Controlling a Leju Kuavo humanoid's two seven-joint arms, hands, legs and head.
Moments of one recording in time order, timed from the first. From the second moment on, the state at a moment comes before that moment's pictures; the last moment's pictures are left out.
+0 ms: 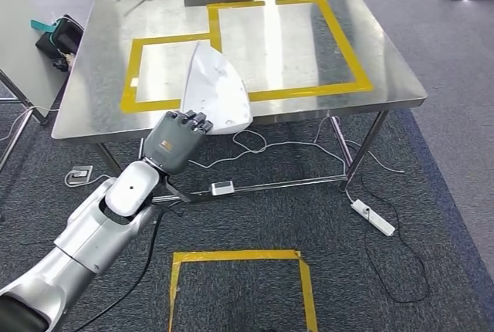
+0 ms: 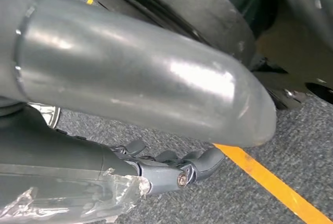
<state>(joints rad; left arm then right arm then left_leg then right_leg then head) -0.62 0.03 -0.63 -0.98 -1.40 0.40 -0.03 -0.05 0.12 -0.68 -0.19 1.26 -0.04 -0.17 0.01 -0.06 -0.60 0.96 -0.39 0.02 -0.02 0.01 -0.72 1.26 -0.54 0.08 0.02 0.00</state>
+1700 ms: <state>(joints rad) -0.59 0.04 -0.54 -0.87 -1.35 0.45 -0.03 -0.05 0.13 -0.70 -0.18 1.28 -0.04 -0.18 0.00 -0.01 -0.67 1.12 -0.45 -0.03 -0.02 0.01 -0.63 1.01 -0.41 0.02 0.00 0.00</state>
